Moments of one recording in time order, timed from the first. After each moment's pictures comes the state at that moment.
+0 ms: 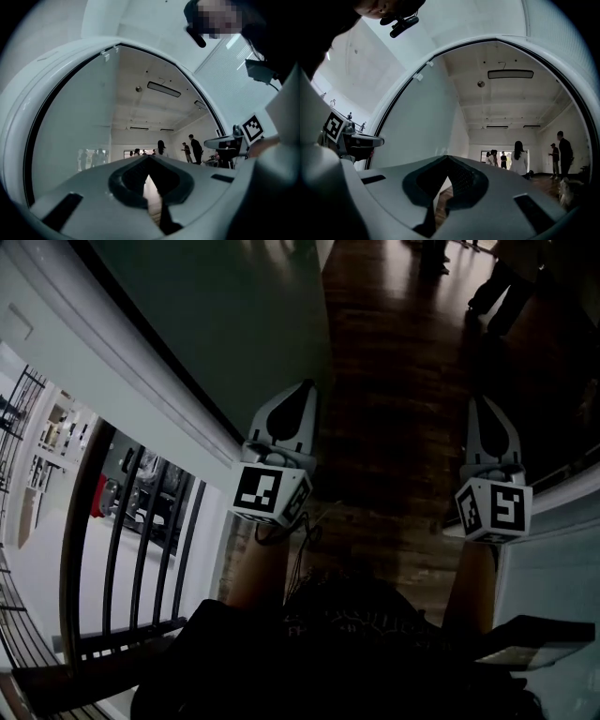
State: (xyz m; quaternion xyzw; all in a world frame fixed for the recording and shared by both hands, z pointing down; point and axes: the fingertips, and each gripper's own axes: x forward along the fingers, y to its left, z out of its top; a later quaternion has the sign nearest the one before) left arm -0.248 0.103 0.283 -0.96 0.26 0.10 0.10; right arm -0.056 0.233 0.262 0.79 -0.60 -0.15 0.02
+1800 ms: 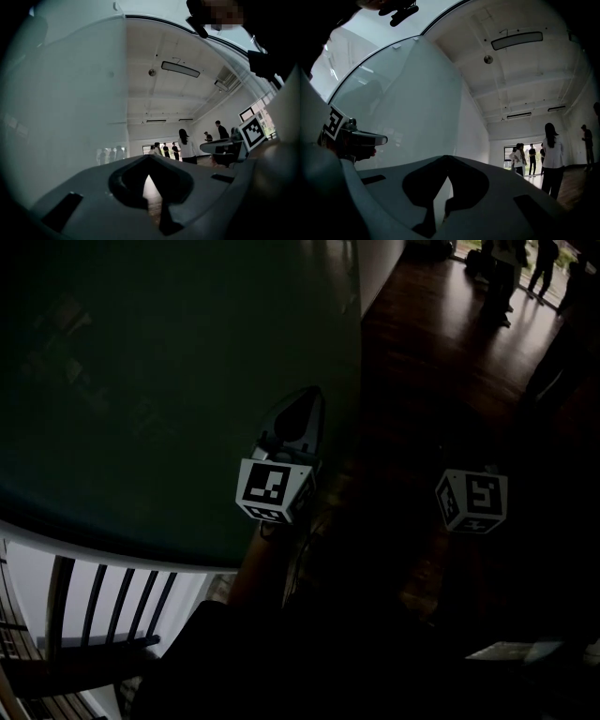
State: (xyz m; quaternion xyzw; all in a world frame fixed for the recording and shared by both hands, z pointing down) left arm -0.043 -0.265 0.273 -0.92 0.37 0.08 0.09; right arm 0.148 -0.203 0.273 0.70 -0.70 -0.13 0.00
